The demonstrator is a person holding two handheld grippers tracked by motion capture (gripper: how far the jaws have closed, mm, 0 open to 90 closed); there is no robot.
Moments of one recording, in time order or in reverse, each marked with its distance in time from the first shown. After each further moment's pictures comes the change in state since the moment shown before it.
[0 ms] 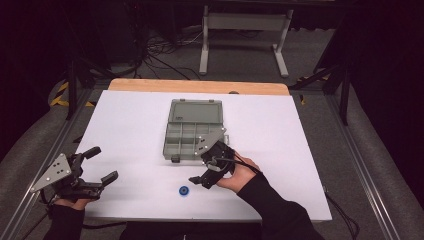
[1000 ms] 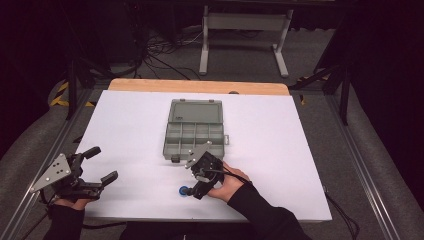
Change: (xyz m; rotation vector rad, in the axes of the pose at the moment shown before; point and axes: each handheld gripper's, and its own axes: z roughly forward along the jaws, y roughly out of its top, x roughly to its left) left arm 0.000 0.000 -0.001 -0.002 0.000 0.001; right arm 0.011 -0.014 0.050 0.066 0.043 0.015
